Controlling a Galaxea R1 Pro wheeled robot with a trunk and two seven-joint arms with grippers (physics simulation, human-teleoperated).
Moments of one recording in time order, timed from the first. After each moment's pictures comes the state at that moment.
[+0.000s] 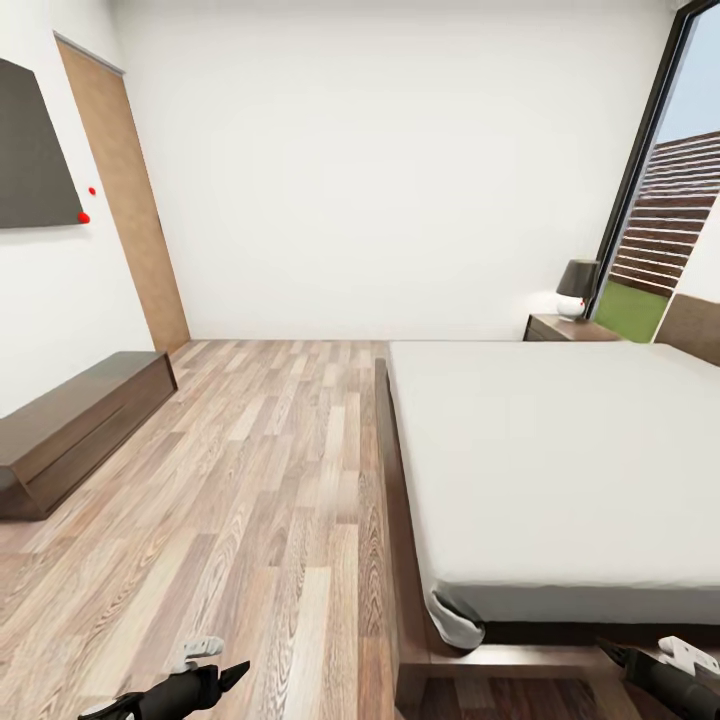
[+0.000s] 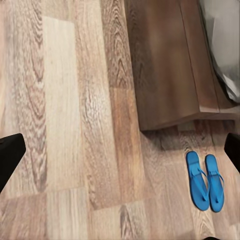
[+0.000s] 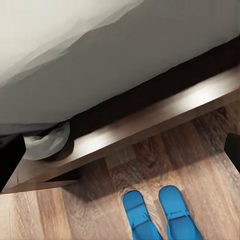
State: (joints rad) left arm -0.48 0.19 0.21 -0.15 0.04 -0.04 -0.70; right arm -0.59 -0.49 -0.02 0.08 -0.53 -0.06 0.61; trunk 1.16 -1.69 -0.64
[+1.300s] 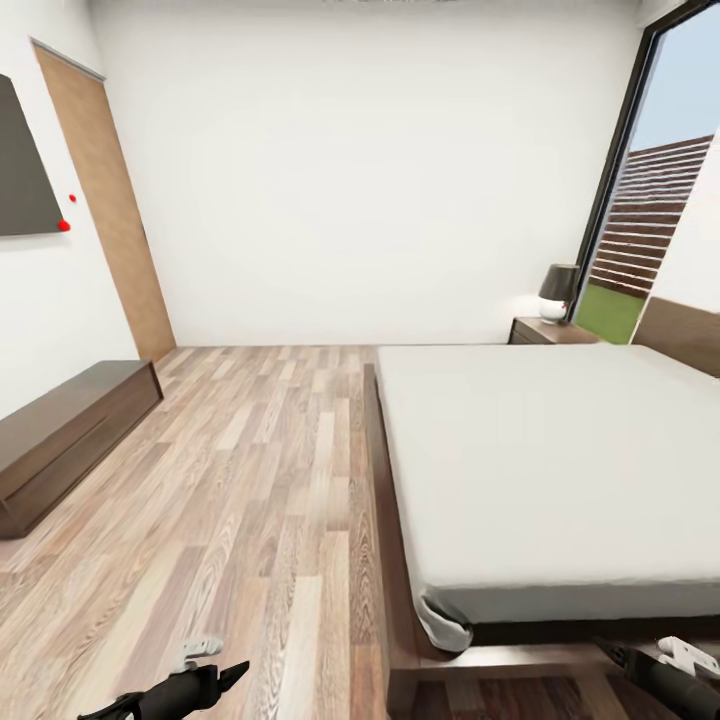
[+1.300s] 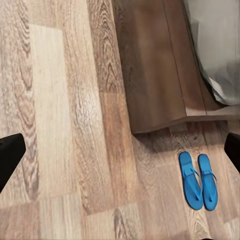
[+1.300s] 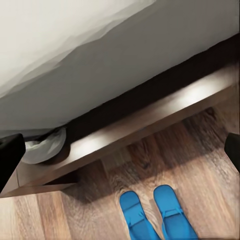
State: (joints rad) left arm -0.48 0.19 0.21 -0.15 0.04 -0.04 -0.70; right arm -0.59 -0.49 -0.02 0.08 -0.53 -0.06 0.61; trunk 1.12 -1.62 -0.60
